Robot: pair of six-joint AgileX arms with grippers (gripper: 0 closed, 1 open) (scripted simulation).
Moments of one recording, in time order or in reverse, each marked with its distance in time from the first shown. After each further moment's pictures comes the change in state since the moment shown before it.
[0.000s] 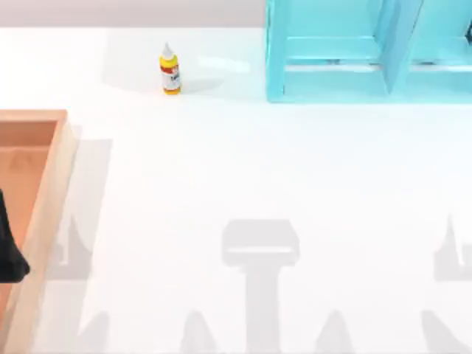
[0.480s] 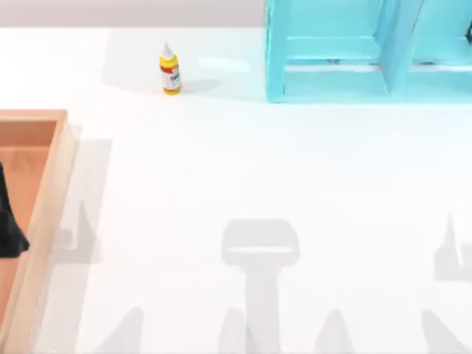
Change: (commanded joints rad) left arm -0.053 0.189 0.109 0.096 -0.023 -0.006; right arm 0.000 0.000 0.000 0.000 0.000 0.000
